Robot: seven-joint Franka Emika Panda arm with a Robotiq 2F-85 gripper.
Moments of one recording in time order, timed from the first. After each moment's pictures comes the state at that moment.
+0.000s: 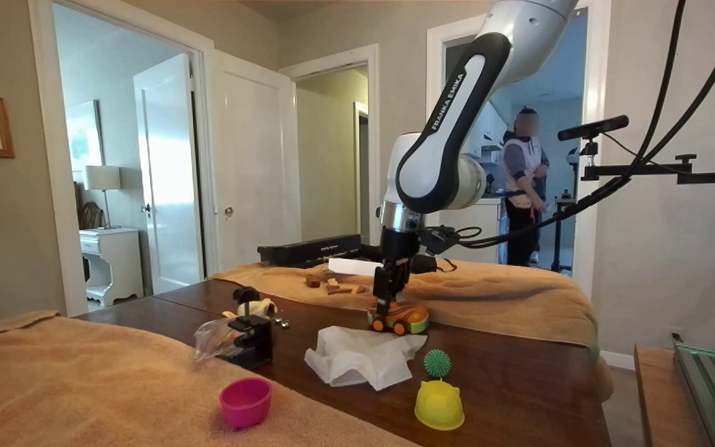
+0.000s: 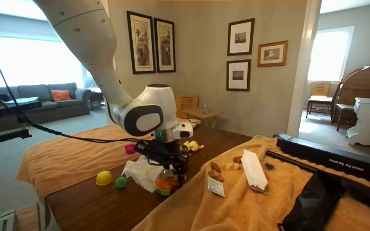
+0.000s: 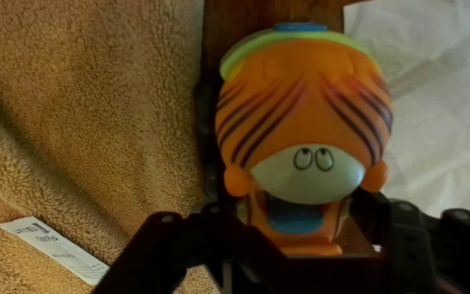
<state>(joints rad) -0.06 0.30 0.04 -2.41 0.03 2.89 -0.20</state>
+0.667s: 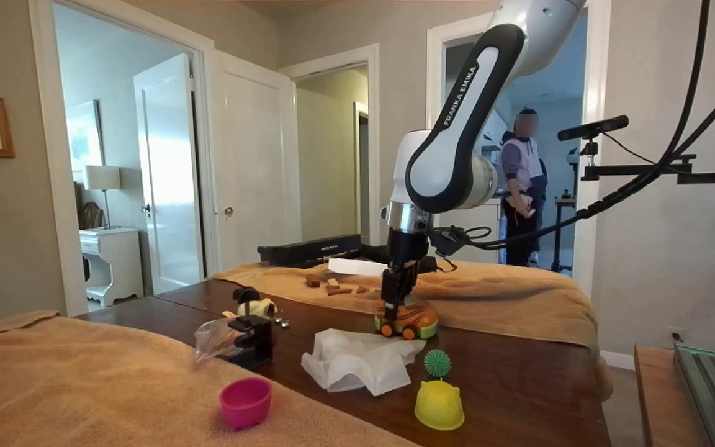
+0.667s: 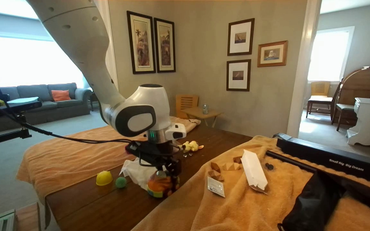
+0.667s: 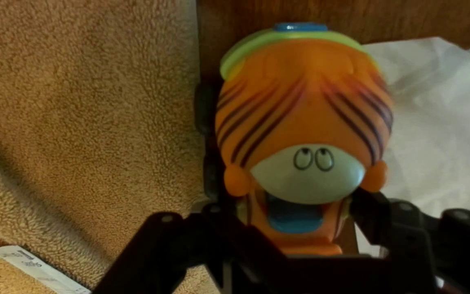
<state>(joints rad) -0.04 0.26 0.04 -2.48 0.03 2.89 -0.20</state>
